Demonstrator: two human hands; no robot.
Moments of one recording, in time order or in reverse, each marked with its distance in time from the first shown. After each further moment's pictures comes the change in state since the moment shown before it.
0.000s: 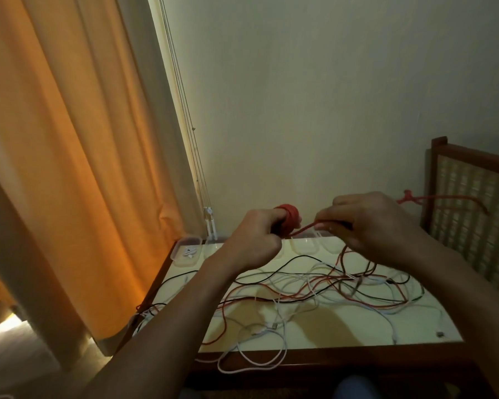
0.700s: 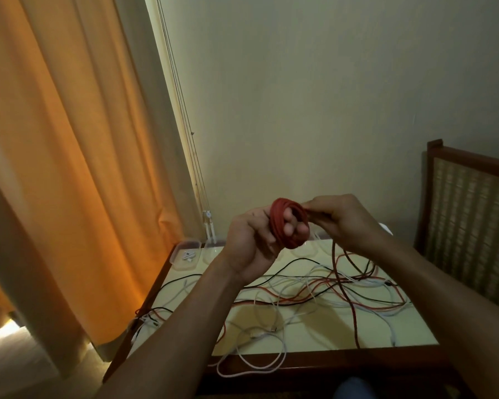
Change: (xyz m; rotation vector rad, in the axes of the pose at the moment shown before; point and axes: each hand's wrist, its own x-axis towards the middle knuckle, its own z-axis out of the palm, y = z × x) left_hand -0.013 0.031 0.003 -1.276 -0.136 -0.048; right_hand 0.021 0.024 0.047 0.361 0.076 0.047
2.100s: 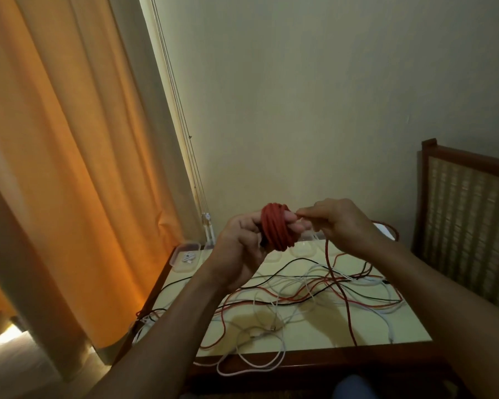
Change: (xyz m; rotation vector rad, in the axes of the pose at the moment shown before) left_hand -0.022 0.000 -0.008 0.221 -0.078 0.115; right_hand -0.013 0.011 -0.002 -0.182 -0.067 0.068
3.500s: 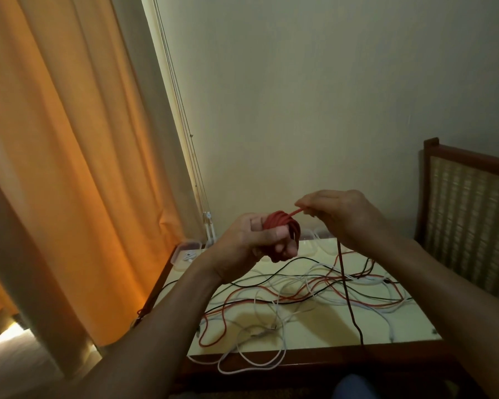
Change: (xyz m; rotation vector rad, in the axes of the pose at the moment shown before) left_hand 0.006 0.006 -0.009 0.256 -0.085 -0.165; right_hand 0.002 -0.026 -0.021 -0.100 0.122 -0.187
